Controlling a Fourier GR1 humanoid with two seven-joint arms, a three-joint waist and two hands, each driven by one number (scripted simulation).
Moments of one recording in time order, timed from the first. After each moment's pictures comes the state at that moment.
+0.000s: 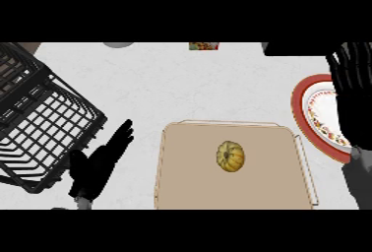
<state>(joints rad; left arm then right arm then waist) 0.01 0.27 -0.33 -1.58 0.22 0.08 0.19 -0.27 -0.41 0.02 -1.64 -0.41 -0.17 -0.13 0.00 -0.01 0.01</state>
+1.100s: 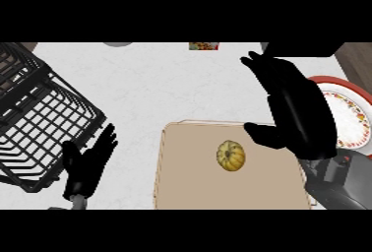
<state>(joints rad) 0.02 0.23 -0.21 -1.44 0.25 0.16 0.20 -0.59 -0.58 0.58 -1.81 0.74 -0.14 0.66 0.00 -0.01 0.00</state>
